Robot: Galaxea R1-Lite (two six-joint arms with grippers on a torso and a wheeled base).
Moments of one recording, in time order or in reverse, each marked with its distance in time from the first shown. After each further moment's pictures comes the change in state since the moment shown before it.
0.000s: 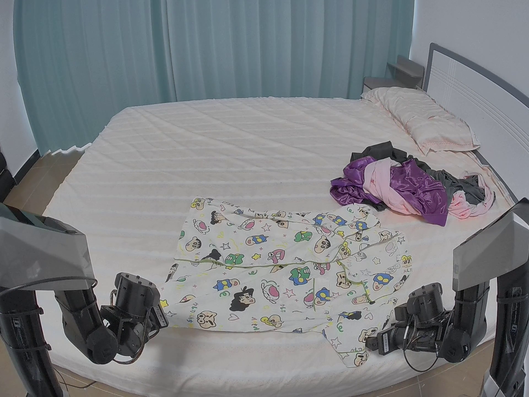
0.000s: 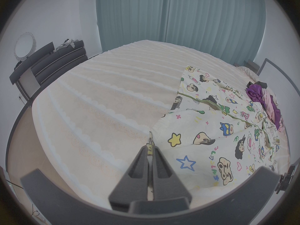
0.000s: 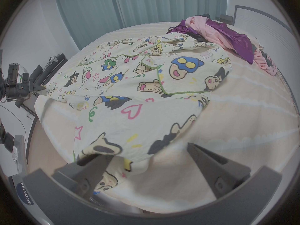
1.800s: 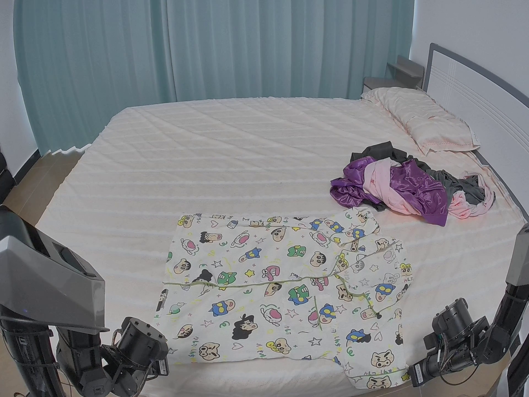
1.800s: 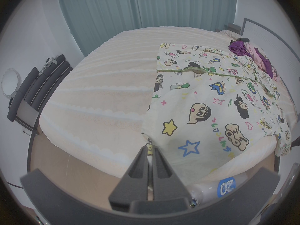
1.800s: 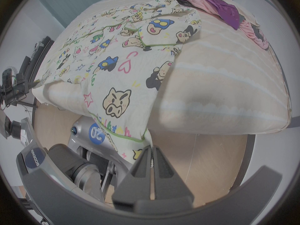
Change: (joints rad) left arm -0.195 0.006 0.268 -0.068 0.035 0.077; right arm -0.004 -0.365 0.153 0.594 0.002 0.038
